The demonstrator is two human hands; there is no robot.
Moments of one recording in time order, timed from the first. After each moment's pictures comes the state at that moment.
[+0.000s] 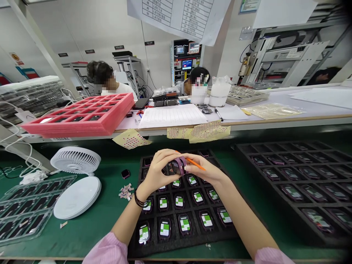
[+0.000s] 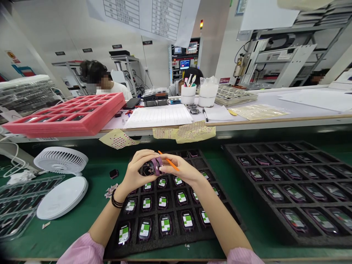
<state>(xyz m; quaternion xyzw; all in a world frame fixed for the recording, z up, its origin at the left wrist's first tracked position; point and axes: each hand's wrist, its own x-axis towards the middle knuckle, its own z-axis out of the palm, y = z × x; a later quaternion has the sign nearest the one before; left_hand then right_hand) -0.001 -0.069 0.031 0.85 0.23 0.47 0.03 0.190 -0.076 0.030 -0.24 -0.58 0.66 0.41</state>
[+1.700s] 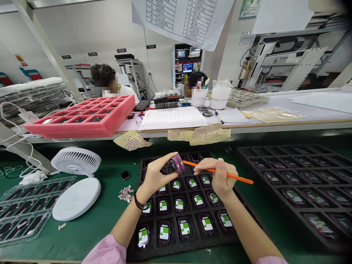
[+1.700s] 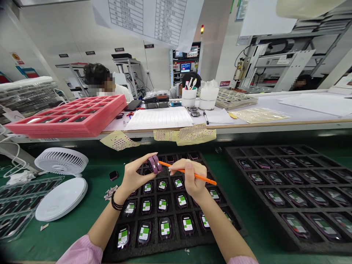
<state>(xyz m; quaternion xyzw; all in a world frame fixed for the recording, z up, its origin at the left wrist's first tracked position) -0.003 -0.075 0.029 0.81 0.33 0.47 0.09 0.192 -0.105 0.026 -0.28 -0.63 0.17 0.70</state>
